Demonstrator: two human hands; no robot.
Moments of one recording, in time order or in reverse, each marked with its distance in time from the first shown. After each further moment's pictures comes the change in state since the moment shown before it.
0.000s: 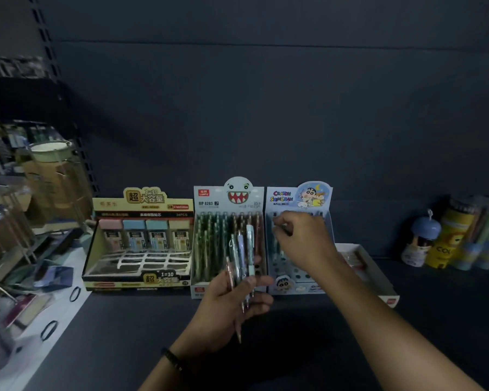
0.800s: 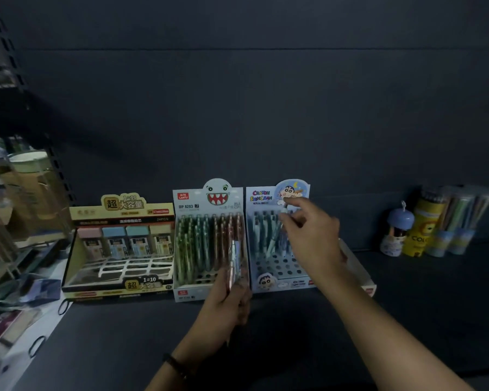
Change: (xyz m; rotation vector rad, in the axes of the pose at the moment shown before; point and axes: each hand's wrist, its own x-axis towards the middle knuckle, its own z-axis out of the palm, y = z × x) left_hand 0.014 -0.028 0.010 0.271 0.059 0.025; right_hand -0.018 0.023 -0.025 0.275 0.329 -0.004
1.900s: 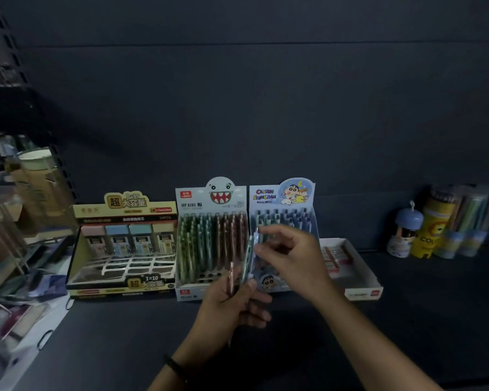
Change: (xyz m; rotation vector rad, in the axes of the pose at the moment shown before) left_hand -0.007 0.011 0.009 -0.093 -0.028 -0.004; right_hand -0.038 -0.012 0.009 0.315 -0.346 0.182
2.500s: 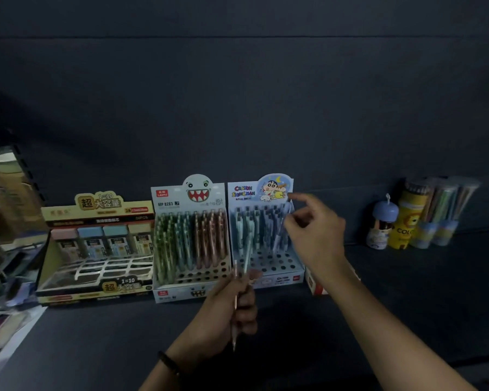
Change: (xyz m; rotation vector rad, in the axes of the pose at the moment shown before) left_hand 0.009 -0.005 0.028 -0.222 -0.107 -0.259; right_hand 0.021 0.013 -0.057 -0.284 0.394 -0.130
